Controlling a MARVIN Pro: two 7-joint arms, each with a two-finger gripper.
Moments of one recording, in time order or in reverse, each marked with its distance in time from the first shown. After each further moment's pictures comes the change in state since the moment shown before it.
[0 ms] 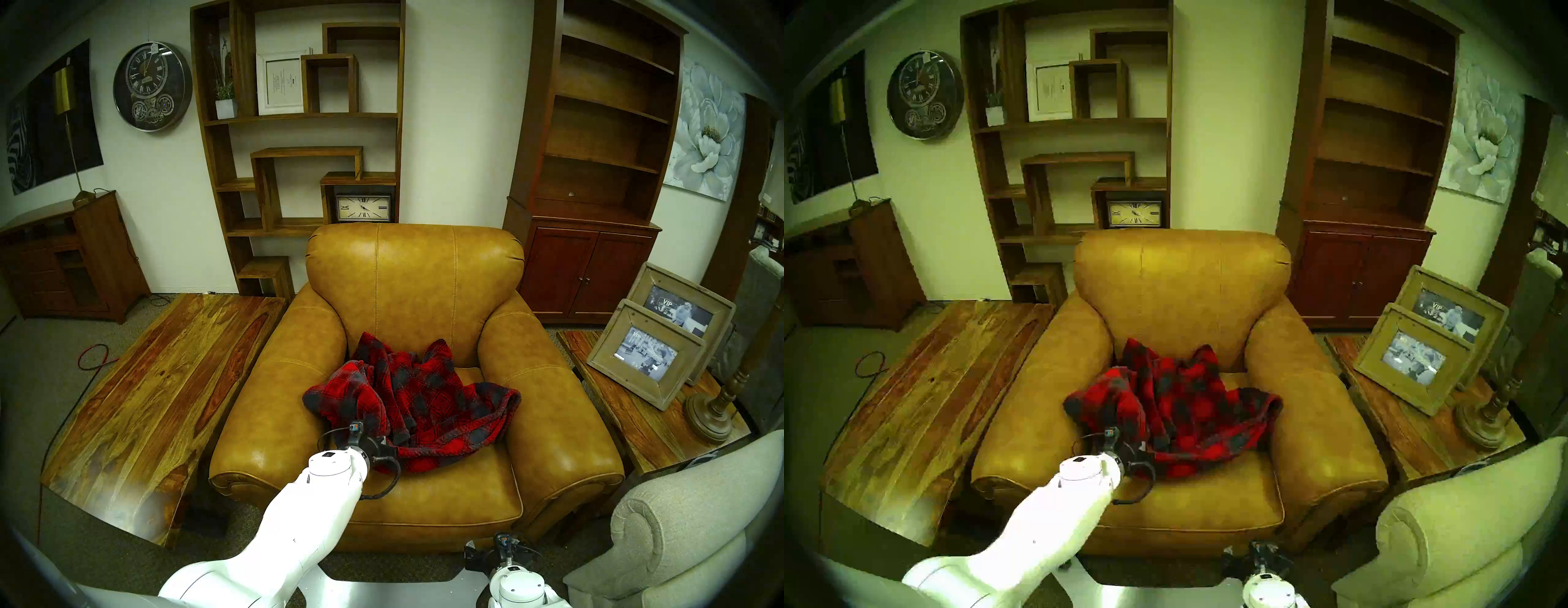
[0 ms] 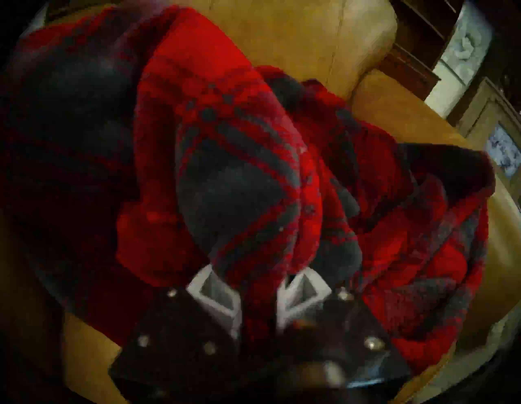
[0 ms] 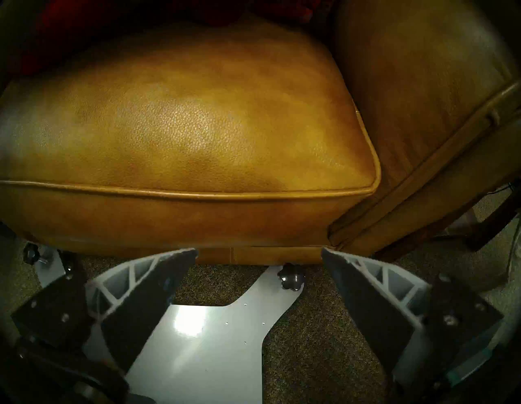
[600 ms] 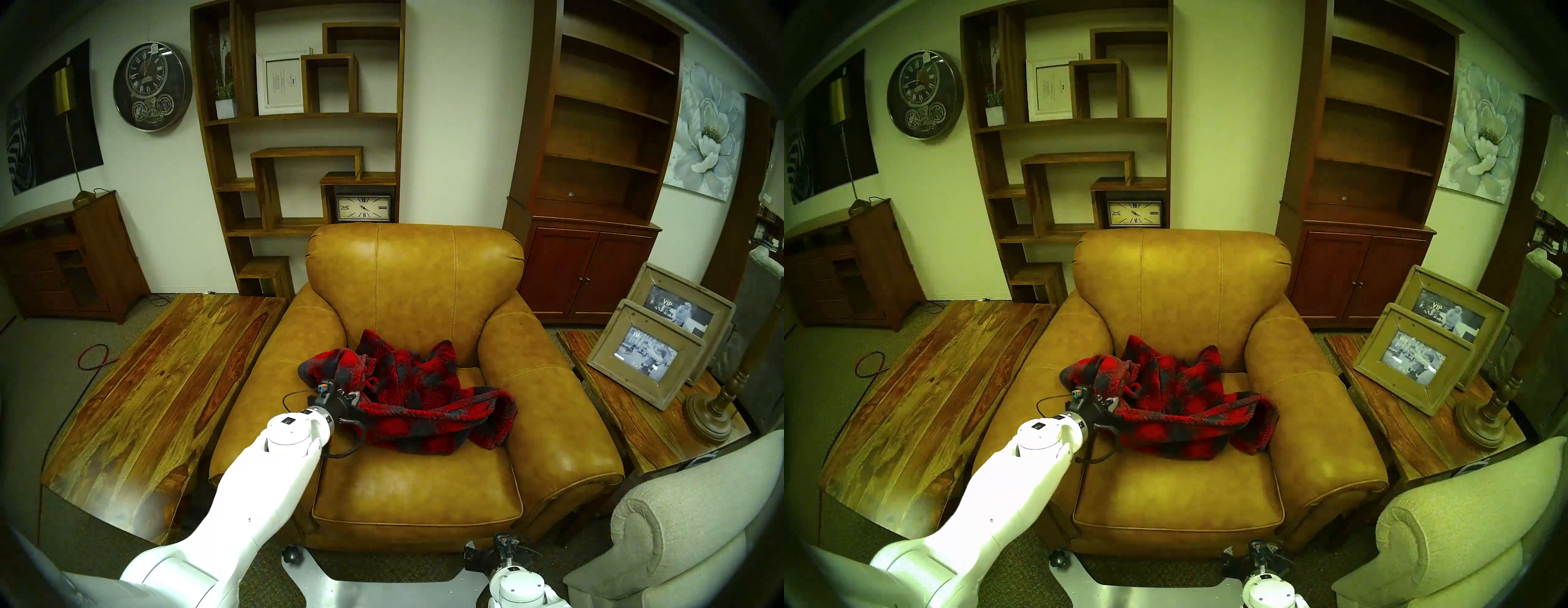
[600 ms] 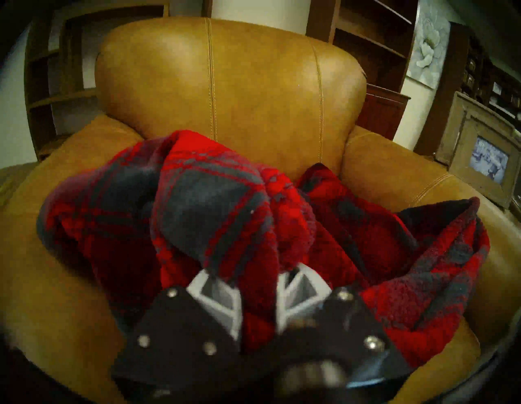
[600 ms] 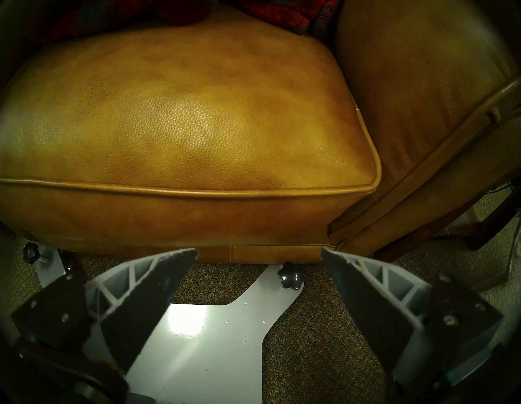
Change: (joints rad) left arm -0.003 0.187 -0.053 -0.210 0.074 -0.021 -0.140; right arm 0.002 0.000 0.000 0.004 0.001 0.000 0.000
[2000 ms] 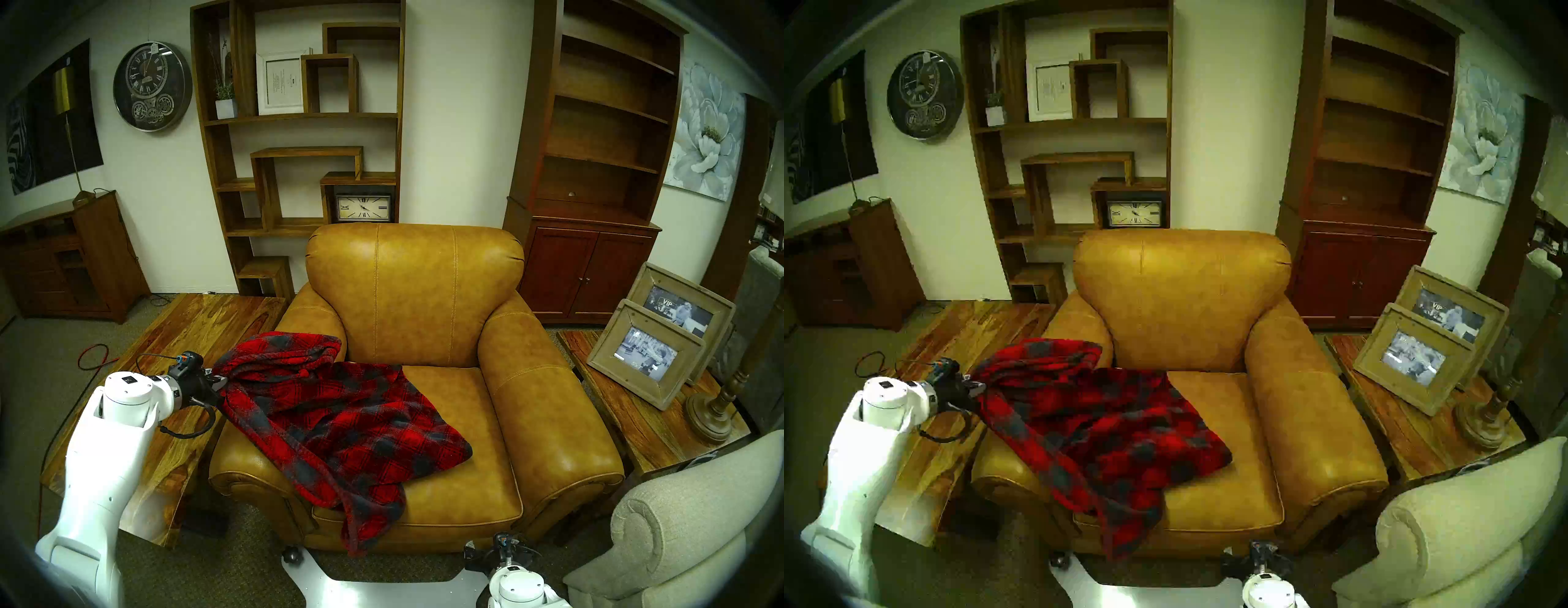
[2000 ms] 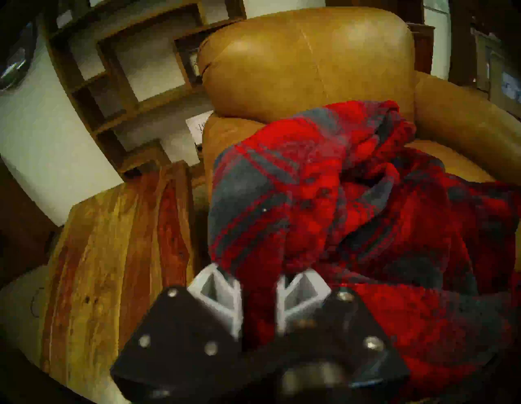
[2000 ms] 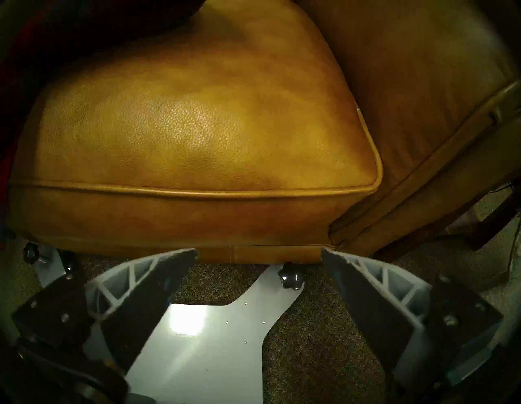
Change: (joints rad) left arm 0.145 0.395 -0.459 -0.227 0.263 0.237 -0.462; right arm 0.004 0.000 -0.001 0.005 0.002 0.000 0.000
